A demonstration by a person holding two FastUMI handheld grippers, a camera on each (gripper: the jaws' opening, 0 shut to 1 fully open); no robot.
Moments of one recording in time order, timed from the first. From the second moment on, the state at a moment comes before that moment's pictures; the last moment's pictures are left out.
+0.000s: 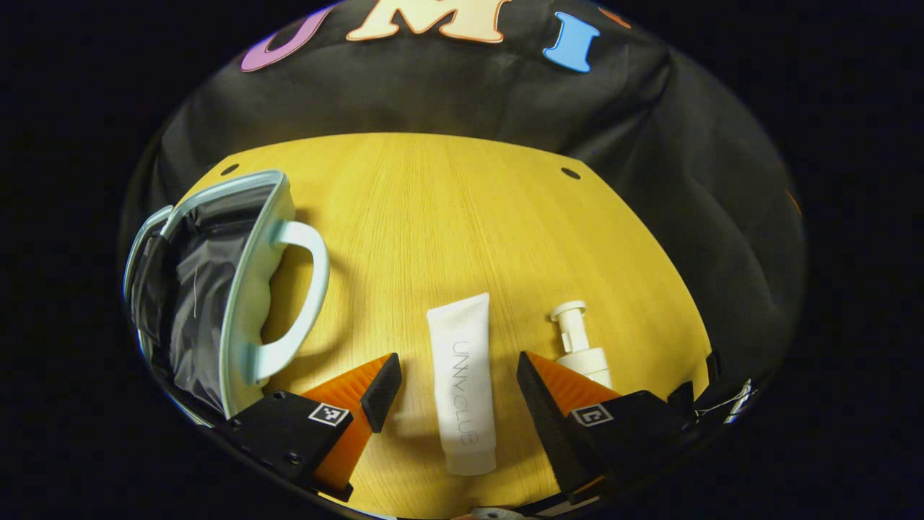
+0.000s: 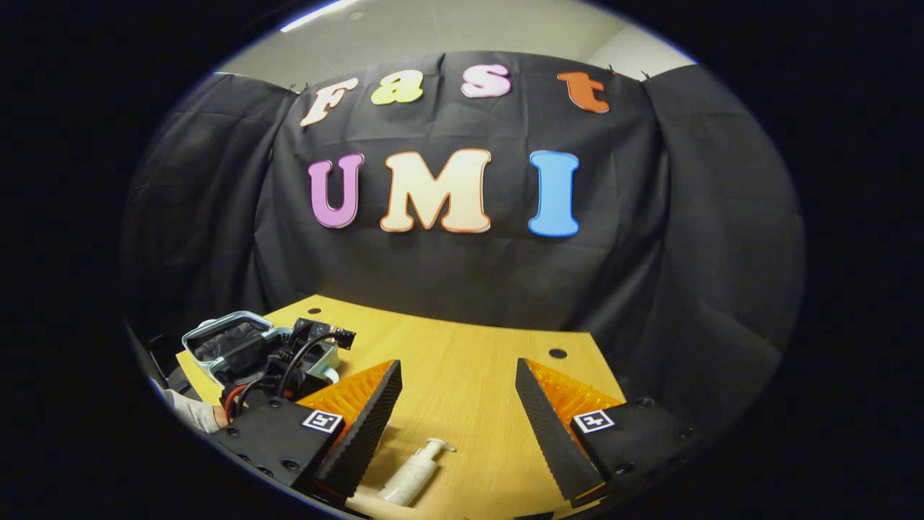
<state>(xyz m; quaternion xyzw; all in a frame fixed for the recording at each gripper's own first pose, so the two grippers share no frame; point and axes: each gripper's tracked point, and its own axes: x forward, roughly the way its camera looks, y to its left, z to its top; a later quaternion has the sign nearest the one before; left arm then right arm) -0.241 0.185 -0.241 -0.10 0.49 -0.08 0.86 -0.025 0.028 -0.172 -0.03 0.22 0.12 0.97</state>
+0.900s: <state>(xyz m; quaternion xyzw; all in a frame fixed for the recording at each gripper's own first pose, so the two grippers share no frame) -0.236 0.179 -0.260 -0.14 0.50 -0.11 0.85 -0.042 0.053 -0.280 -0.03 0.37 0.13 0.92</state>
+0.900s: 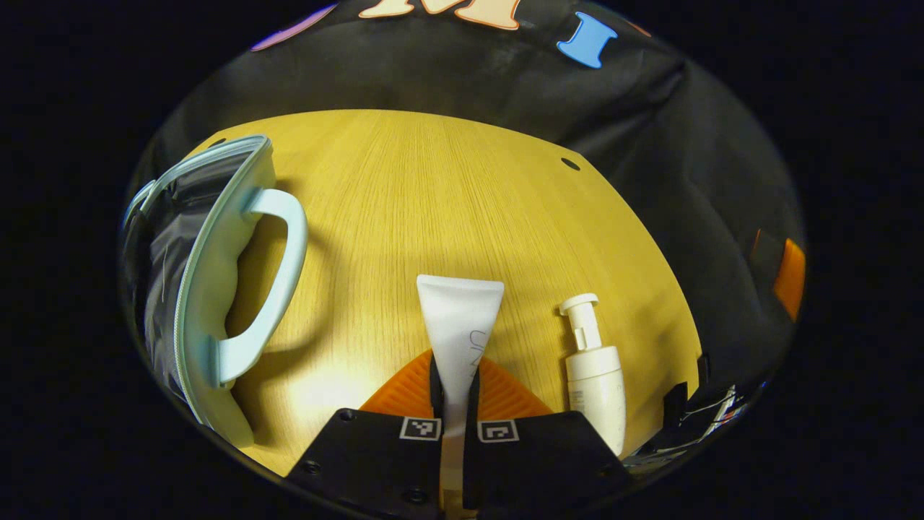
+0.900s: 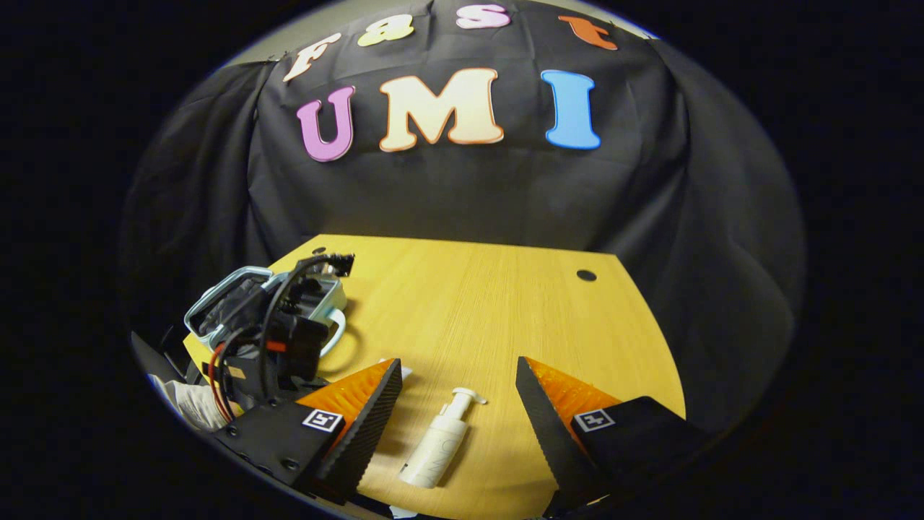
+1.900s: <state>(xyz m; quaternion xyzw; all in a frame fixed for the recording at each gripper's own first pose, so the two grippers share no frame) -0.244 0.190 -0.224 -0.11 0.50 -0.14 0.85 -0.108 0.059 -0.436 -0.05 0.57 0.11 0.81</state>
